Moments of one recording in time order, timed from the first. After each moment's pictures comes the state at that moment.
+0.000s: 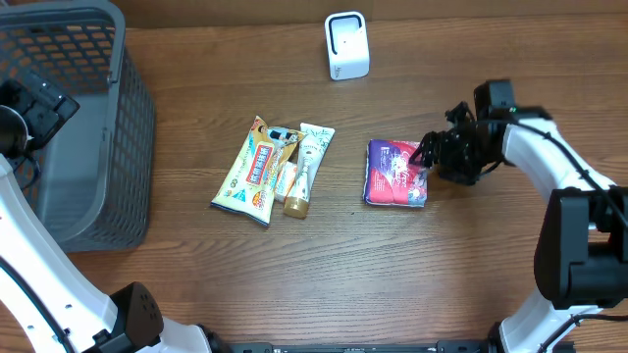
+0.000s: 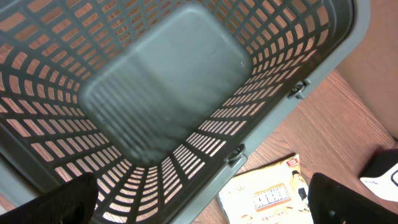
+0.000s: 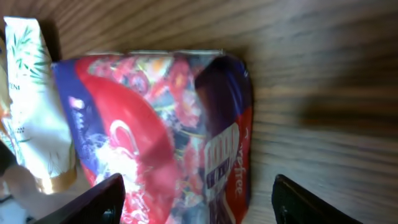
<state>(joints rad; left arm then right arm) 0.50 1.70 2.40 -1.69 -0.03 -0.42 0.04 1.88 1.22 -0.76 -0.53 0.25</state>
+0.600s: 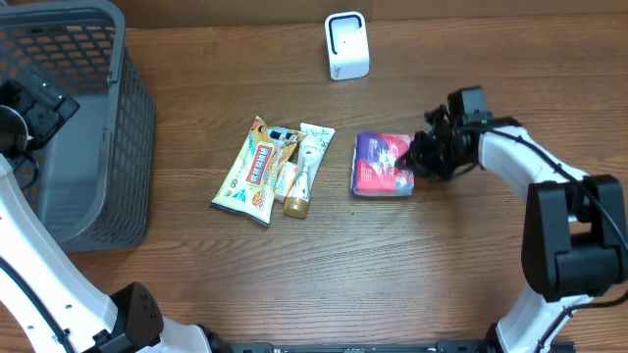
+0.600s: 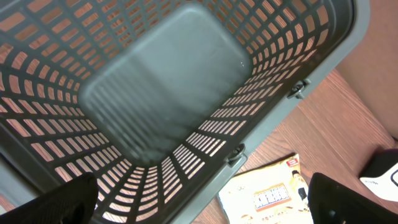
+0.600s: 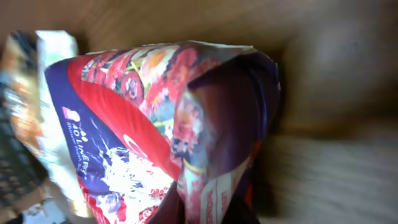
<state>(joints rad) 0.50 1.70 2.40 -1.69 -0.03 -0.42 0.13 1.94 1.24 -0.57 -0.62 0.47</state>
